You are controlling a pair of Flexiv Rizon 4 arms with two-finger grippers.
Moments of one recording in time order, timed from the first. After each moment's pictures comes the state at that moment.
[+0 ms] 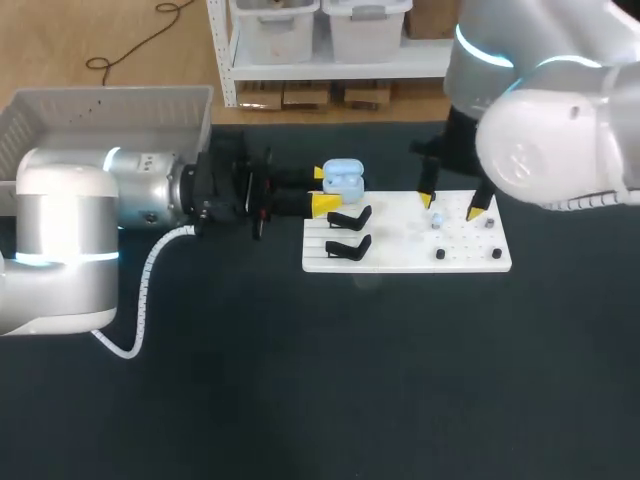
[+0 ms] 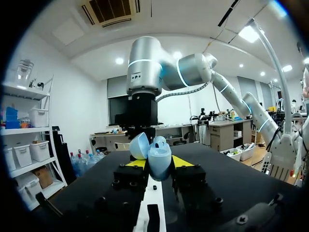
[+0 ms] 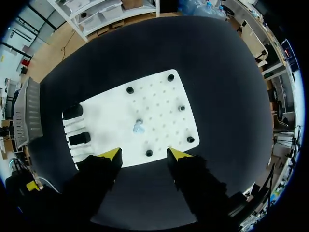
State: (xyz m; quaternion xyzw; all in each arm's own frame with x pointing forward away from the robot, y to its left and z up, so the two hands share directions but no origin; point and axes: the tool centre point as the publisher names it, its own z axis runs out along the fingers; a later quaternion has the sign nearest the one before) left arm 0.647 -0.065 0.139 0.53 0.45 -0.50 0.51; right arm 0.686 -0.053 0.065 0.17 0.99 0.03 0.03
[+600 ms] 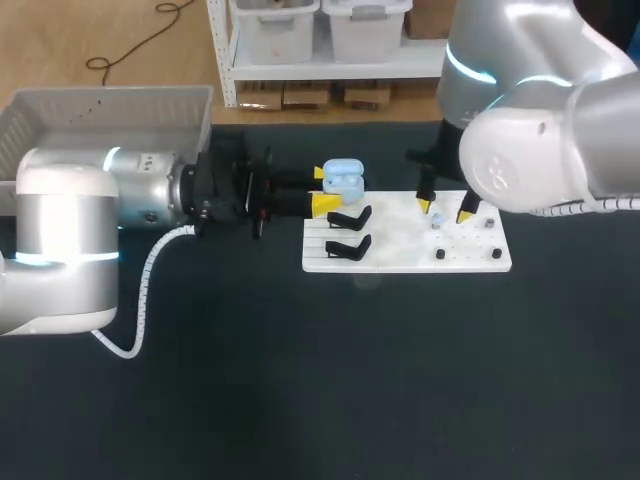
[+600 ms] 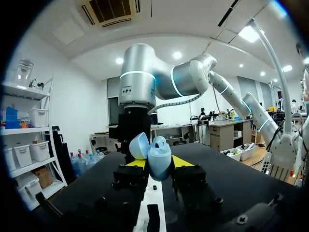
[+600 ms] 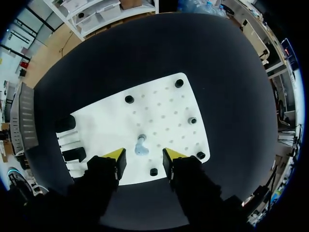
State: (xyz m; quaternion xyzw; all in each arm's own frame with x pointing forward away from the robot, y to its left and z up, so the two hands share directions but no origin) left arm 0.648 -0.065 0.139 0.53 0.45 -0.50 0.51; right arm 0.706 -0.050 0.034 0.18 0.98 0.04 0.03
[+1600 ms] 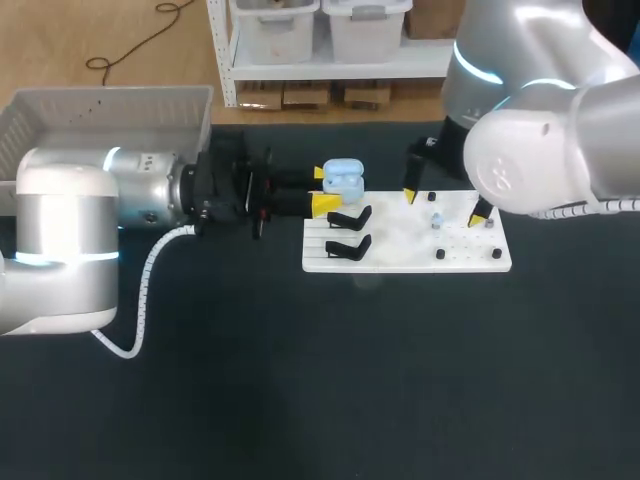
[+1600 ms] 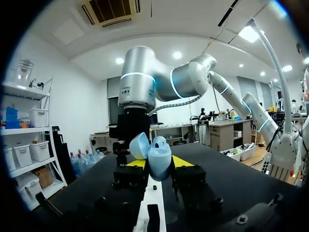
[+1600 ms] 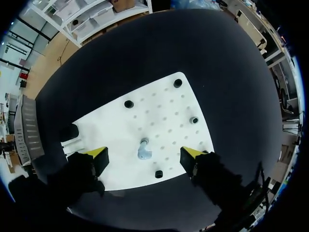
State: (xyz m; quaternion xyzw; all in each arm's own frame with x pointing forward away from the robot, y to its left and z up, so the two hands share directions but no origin) left arm 0.648 -0.065 0.139 0.53 0.45 -0.50 0.51; right arm 0.713 -0.049 0.034 0.22 0.97 0.06 0.04
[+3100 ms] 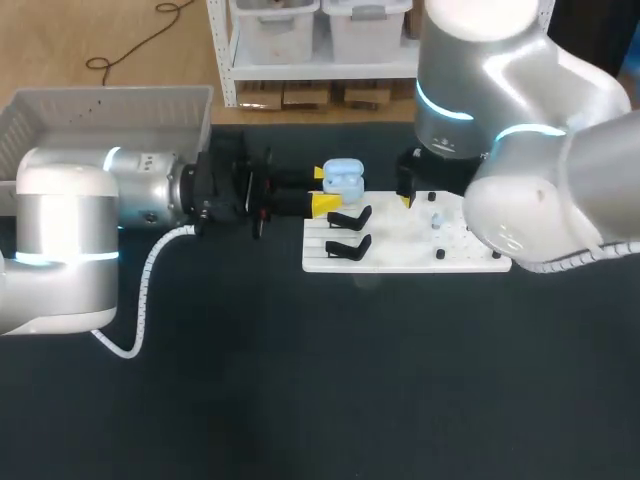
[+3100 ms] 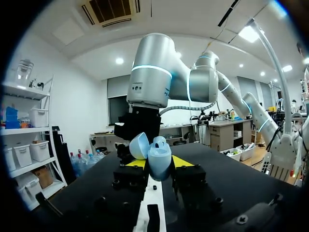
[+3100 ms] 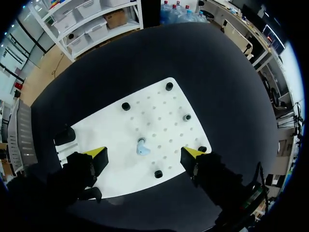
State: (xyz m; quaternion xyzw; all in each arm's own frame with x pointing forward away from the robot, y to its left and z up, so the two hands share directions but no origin) left arm 0.648 -0.065 0.139 0.53 0.45 -0.50 0.51; right arm 0.705 -0.046 0.035 0.24 0.96 0.00 0.12
